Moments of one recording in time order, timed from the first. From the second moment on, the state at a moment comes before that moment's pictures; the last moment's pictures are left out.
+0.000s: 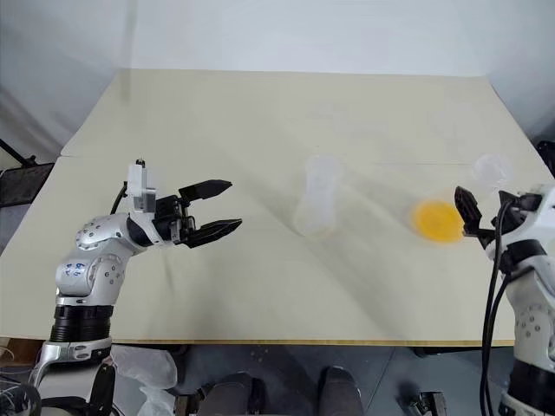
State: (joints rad) left arm -0.47 0.47 0.15 -0.03 -0.55 0.33 -1.08; right arm -0.21 -0.62 -0.56 -0.09 0.64 0.48 0.31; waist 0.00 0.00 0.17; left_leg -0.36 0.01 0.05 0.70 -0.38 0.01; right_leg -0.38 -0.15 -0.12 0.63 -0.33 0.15
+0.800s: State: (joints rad) left arm -0.45 0.48 0.14 -0.07 -0.56 0.35 -1.05; right arm -0.38 -0.62 -0.52 0.13 0.55 0.36 0.41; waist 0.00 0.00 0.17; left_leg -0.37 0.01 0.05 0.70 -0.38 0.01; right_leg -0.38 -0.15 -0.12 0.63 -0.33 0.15
